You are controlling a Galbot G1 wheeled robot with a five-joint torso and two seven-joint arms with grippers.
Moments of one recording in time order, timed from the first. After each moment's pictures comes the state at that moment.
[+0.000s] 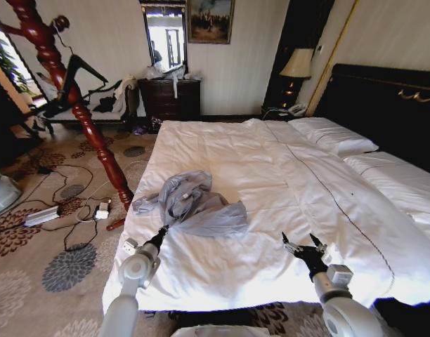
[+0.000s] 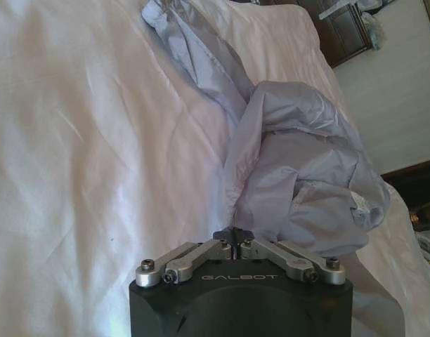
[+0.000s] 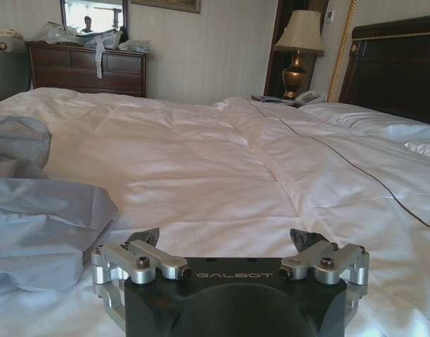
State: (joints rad) left arm 1.31 -1.43 -0.52 -1.95 -1.31 0.34 -0.55; right arm -1.84 1.07 0.72 2.23 0.48 -0.16 0.27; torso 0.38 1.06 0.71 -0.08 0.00
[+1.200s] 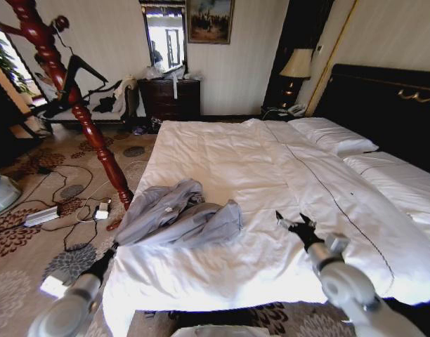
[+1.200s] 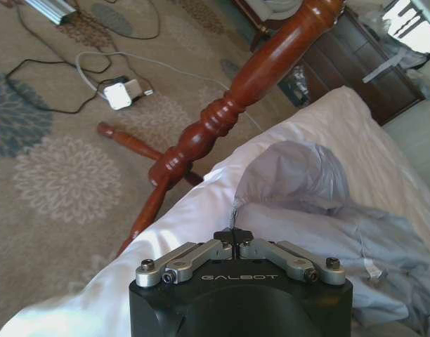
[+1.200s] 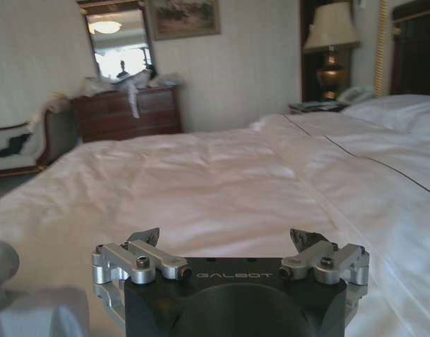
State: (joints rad) left arm 1.84 -1.36 -0.97 -2.31 -1.36 0.38 -0.47; right arm -1.43 0.80 0.66 2.11 0.95 -0.28 0.29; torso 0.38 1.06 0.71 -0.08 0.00
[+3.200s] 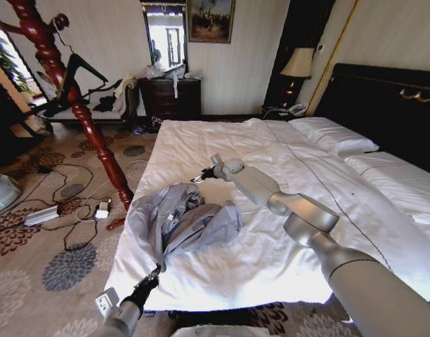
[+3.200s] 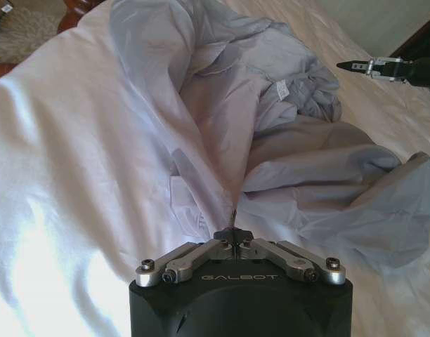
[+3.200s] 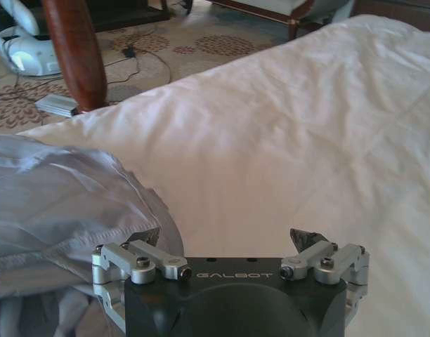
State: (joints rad) left arm 1.95 -1.19 -0.49 -2.35 -0.99 0.30 -0.38; right arm 0.09 1.41 -0.59 0.55 0.68 -0.34 -0.52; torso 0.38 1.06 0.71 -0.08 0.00
